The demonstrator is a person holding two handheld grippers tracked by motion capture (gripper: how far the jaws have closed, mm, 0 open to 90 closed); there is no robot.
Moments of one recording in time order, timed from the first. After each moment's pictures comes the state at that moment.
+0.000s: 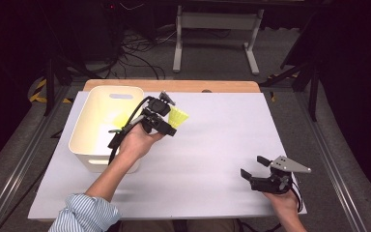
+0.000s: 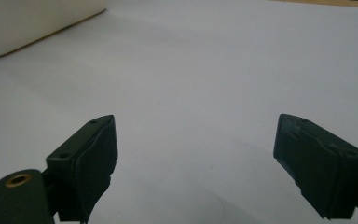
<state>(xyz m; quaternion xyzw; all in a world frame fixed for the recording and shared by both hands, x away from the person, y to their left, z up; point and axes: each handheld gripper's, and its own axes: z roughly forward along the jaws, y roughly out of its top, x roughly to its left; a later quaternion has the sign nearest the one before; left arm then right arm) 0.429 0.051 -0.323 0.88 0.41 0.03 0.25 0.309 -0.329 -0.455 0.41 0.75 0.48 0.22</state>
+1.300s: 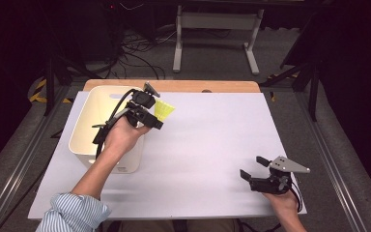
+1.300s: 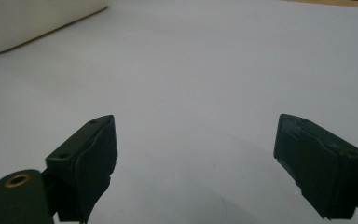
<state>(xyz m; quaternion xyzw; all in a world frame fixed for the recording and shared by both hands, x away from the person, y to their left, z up) 0.432 0.088 -0.304 0.86 0.45 0.04 0.25 0.308 -0.327 -0.456 0.40 0.75 0.47 0.22</state>
